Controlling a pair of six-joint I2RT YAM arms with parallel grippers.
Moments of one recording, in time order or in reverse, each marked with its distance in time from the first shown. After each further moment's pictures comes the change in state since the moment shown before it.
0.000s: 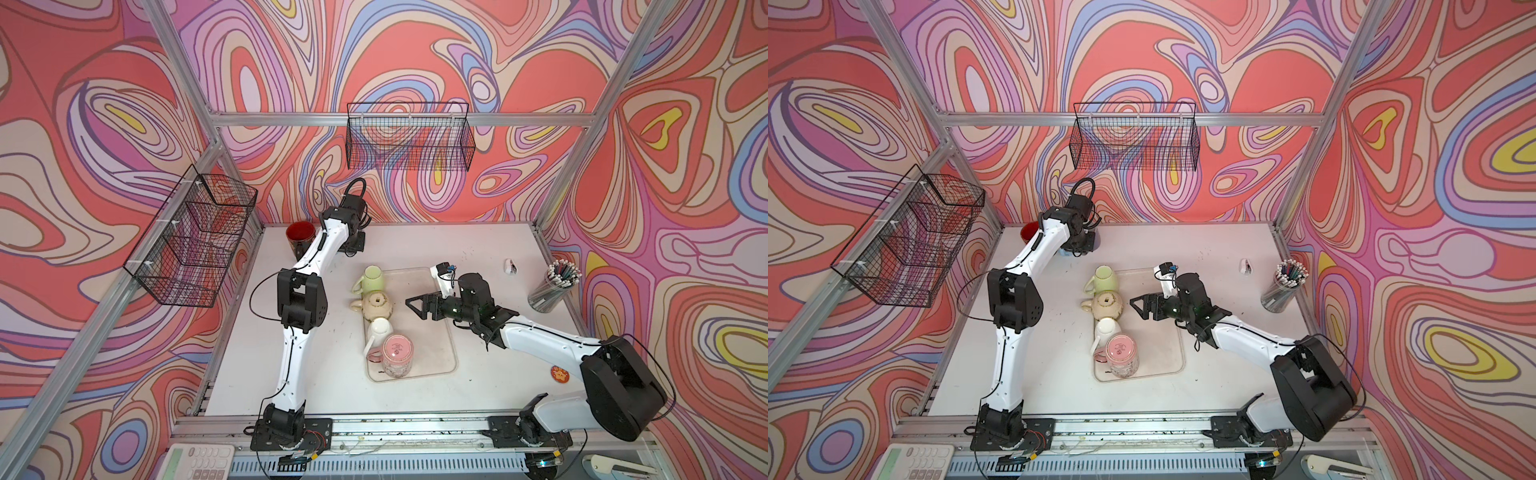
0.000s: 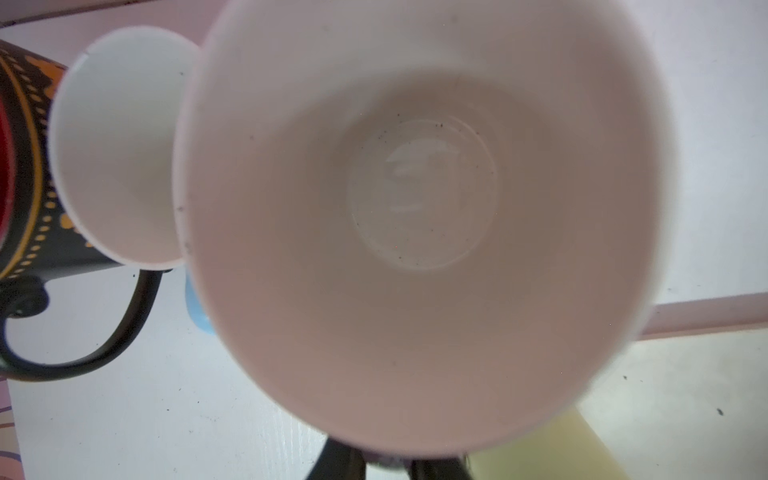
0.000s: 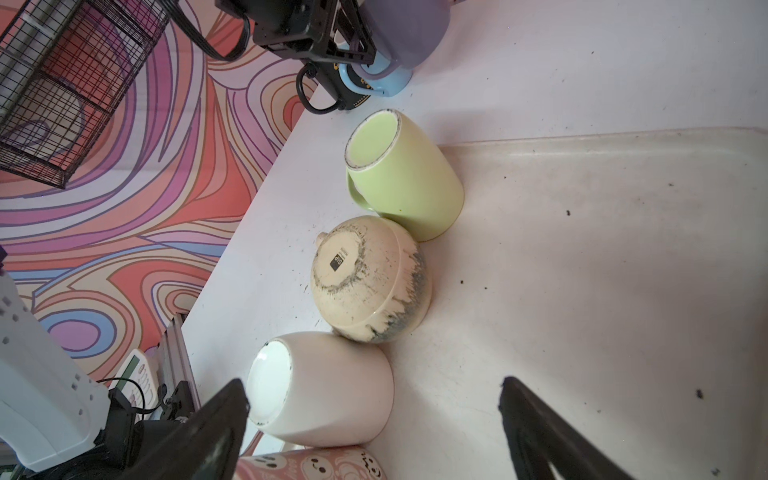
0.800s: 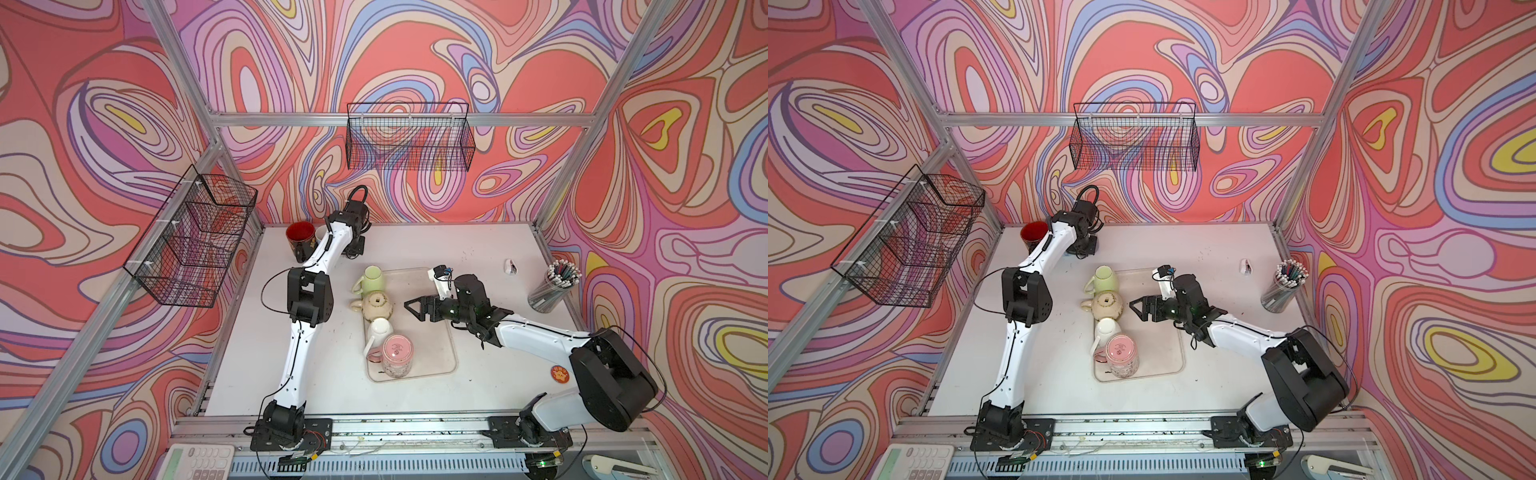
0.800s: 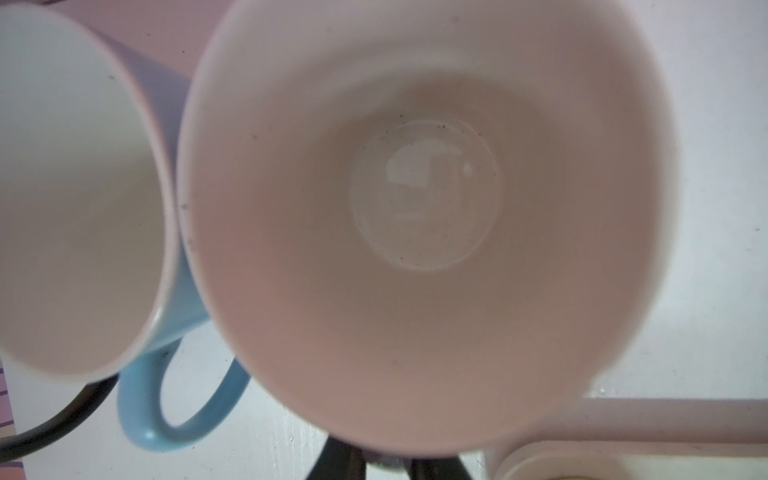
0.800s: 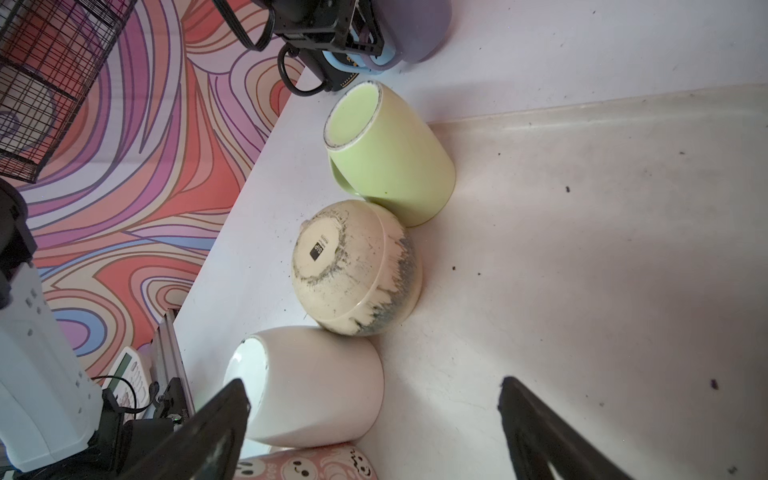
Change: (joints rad) left arm 0.009 0.157 0.135 -0.016 -0.071 0.011; right arm 0.000 0.058 0.000 0.013 -0.007 0.008
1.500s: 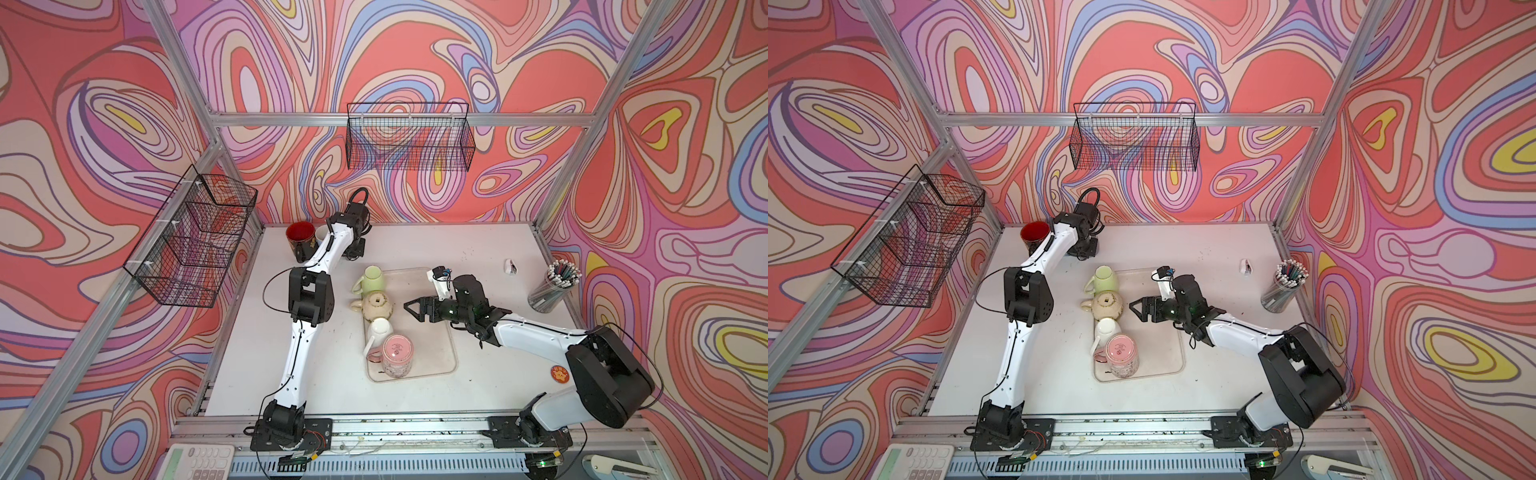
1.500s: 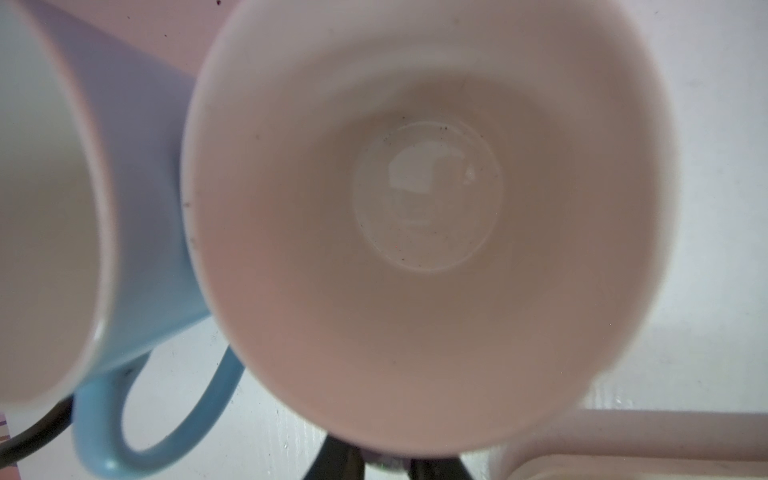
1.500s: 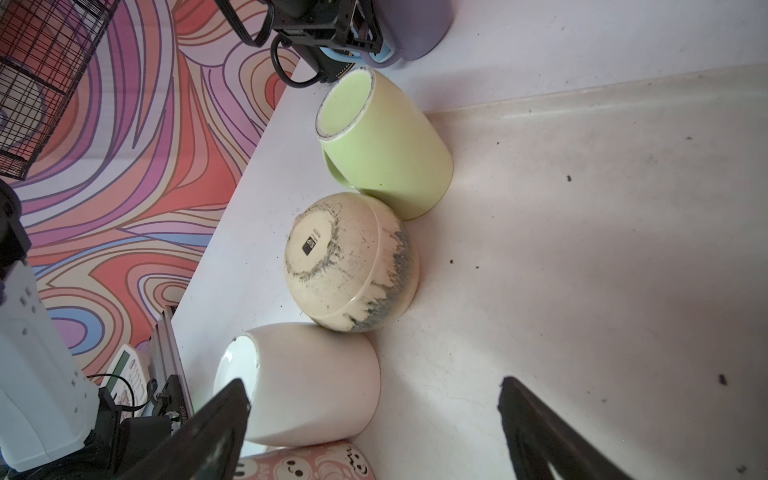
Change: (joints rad) left arm 0.000 0.015 0.000 -0.001 -0.004 -0.002; right arm 0.000 0.016 0.002 -0.001 -0.005 0.002
